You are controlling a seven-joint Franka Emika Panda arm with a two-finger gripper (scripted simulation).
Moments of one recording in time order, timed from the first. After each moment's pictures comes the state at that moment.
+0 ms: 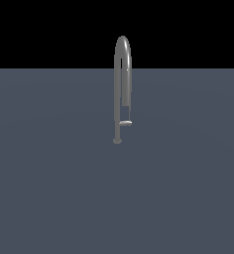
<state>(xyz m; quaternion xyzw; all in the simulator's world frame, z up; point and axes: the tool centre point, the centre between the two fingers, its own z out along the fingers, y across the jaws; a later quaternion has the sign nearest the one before) -0.182 -0.221 0.639 -0.82 0.19 -0.05 0.54</state>
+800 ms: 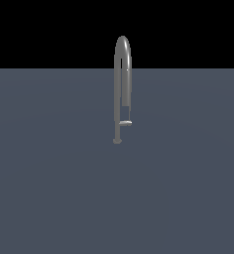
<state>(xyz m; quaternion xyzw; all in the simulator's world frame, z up) -0.030 -0.233 0.489 -0.70 0.29 0.18 0.63</state>
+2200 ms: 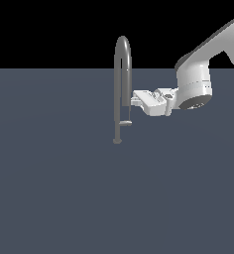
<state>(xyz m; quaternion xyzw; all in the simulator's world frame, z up) 0.091 -0.049 0.165 -0.56 0.45 0.51 0.47</state>
